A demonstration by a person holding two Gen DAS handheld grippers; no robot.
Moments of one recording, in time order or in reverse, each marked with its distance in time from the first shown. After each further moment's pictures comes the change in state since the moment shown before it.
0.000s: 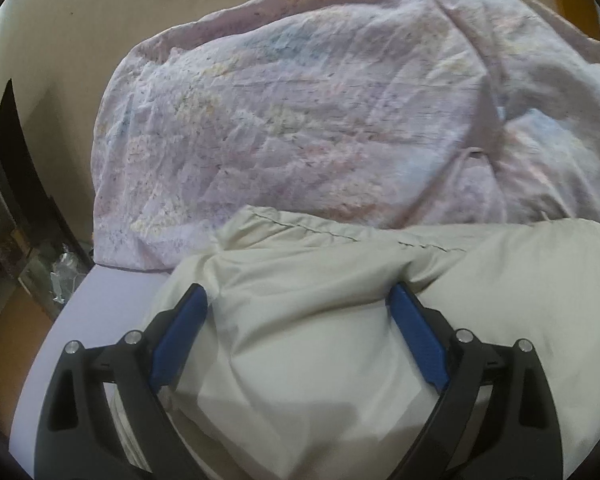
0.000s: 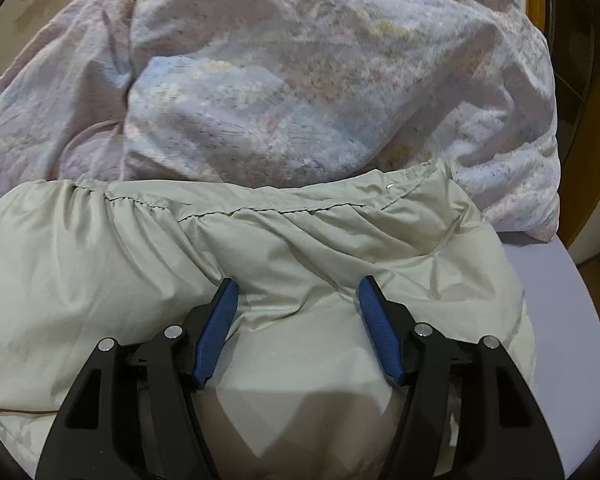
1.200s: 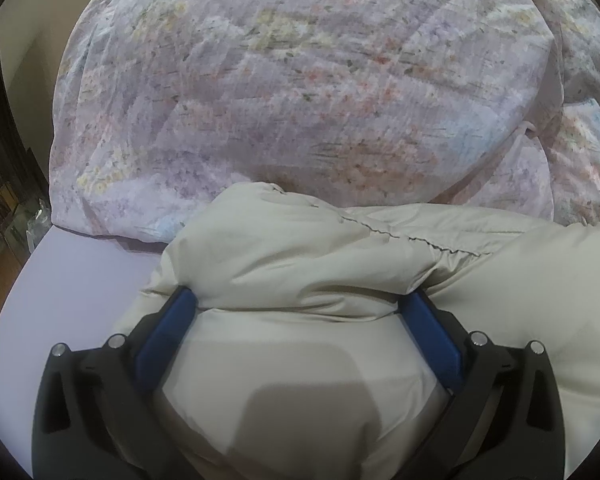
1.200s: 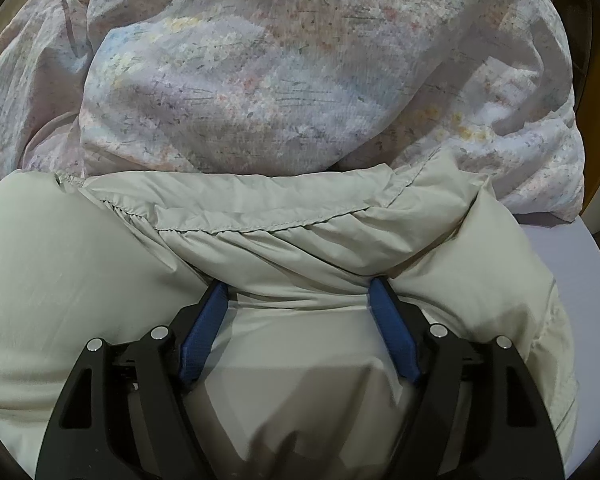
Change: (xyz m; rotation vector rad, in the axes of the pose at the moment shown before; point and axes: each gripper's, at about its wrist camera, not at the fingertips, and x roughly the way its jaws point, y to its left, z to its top) left arm 0.091 0.004 0.003 -0.099 0.142 -0.033; right arm 0.063 -0.010 0.005 0.049 0.066 -0.010
